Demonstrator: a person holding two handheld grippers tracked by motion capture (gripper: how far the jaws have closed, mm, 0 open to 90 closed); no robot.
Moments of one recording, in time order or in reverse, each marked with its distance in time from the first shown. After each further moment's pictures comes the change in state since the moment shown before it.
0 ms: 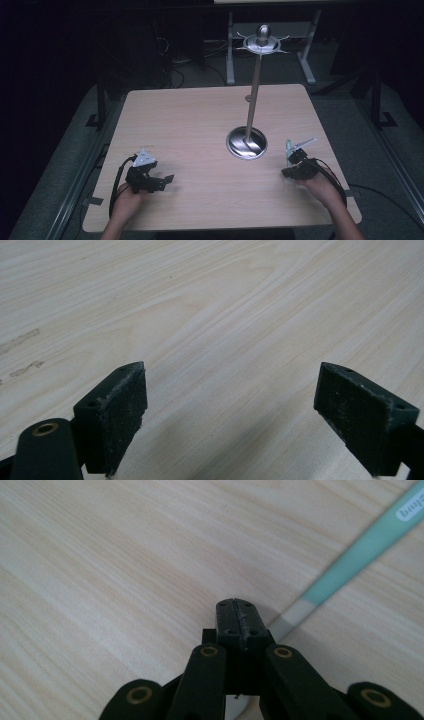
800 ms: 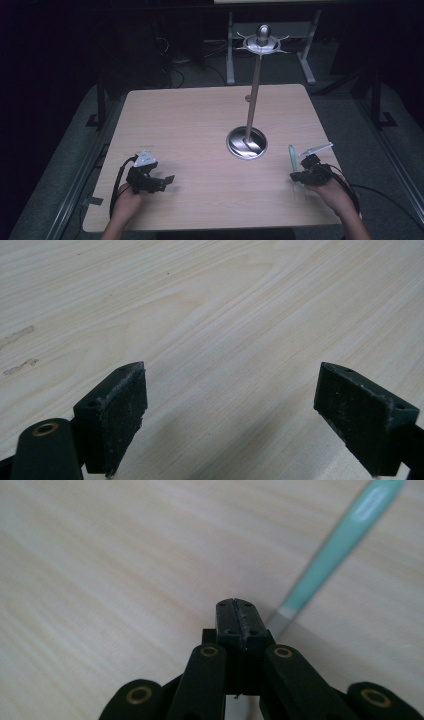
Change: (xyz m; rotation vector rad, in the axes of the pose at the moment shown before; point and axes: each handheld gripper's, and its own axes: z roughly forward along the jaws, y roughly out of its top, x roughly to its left) left arm -0.001 -0.001 0.002 0.004 -0.002 0.000; right arm -0.012 -0.025 -0.020 -0.057 0.031 0.045
